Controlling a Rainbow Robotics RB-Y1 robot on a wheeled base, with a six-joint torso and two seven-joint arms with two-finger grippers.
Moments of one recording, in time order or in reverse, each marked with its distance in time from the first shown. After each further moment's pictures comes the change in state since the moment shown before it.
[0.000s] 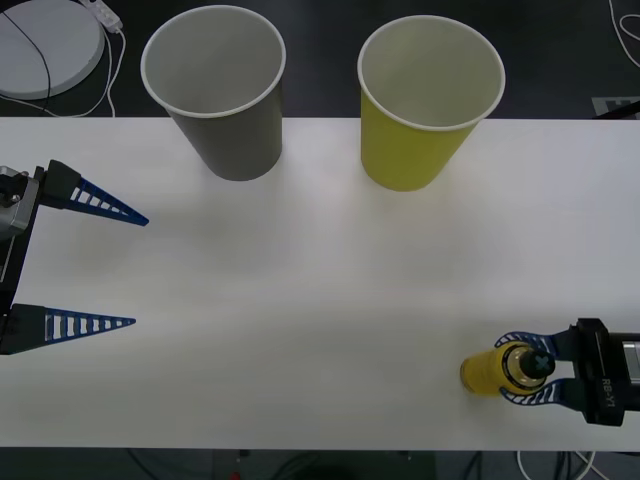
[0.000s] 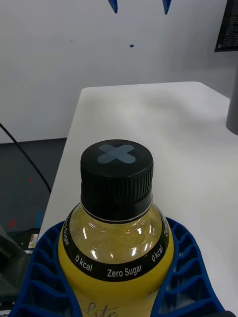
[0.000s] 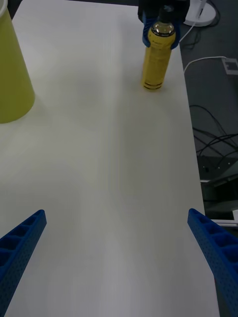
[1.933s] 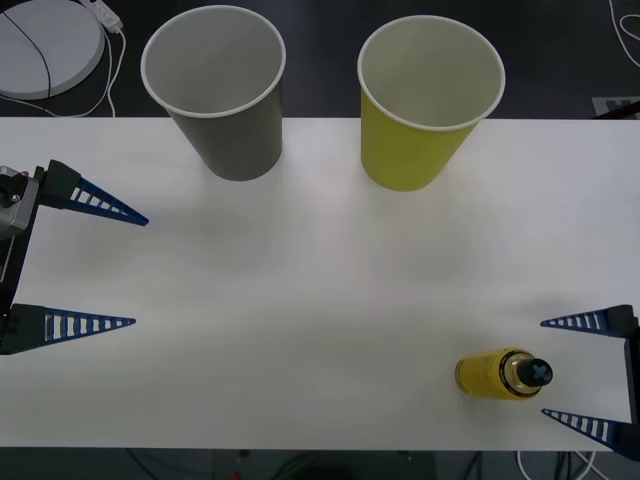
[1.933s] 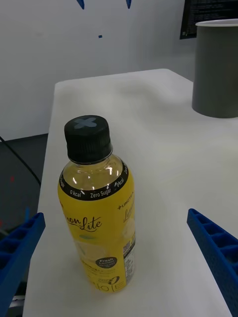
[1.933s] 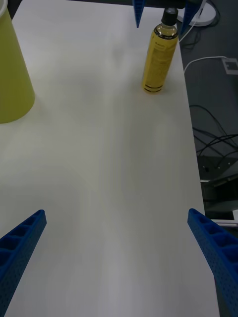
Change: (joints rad) right arm 0.105 -0.025 -0.147 0.050 -0.029 -0.043 -0.018; left arm 0.000 0.000 0.000 0.000 0.000 0.000 0.000
